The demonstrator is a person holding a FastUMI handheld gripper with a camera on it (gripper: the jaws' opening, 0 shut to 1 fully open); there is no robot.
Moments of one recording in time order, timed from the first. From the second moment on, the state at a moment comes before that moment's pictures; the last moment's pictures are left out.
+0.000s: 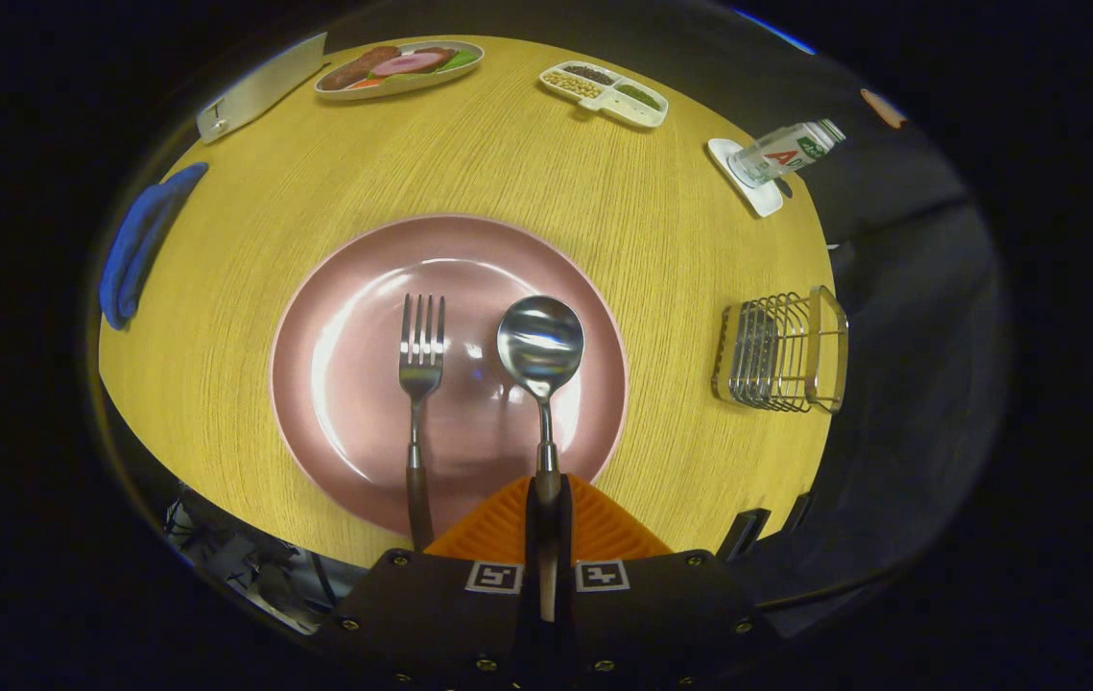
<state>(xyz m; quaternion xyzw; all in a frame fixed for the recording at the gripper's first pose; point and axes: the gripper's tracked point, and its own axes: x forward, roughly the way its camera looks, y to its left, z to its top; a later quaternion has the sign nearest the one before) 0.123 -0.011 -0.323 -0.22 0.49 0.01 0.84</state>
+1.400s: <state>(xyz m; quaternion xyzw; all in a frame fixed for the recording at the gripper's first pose) 0.123 -0.188 -0.195 -0.19 0.48 -0.17 0.84</state>
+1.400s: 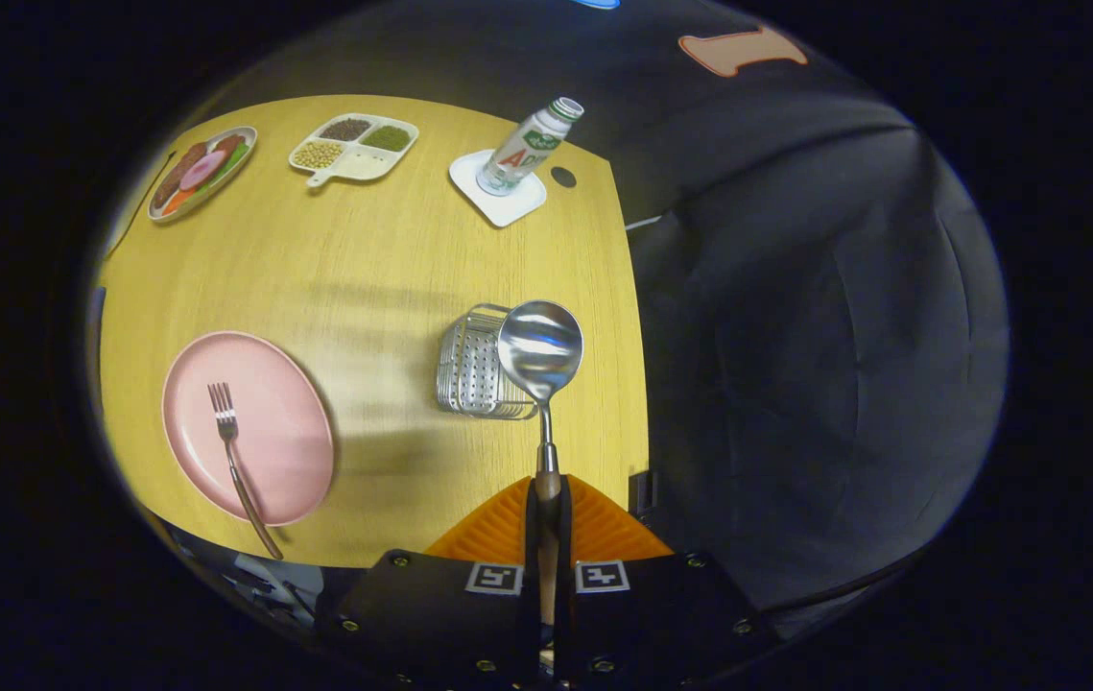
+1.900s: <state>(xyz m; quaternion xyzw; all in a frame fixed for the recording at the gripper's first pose) 0.150 -0.203 -0.245 -0.17 0.55 -0.13 0.81</state>
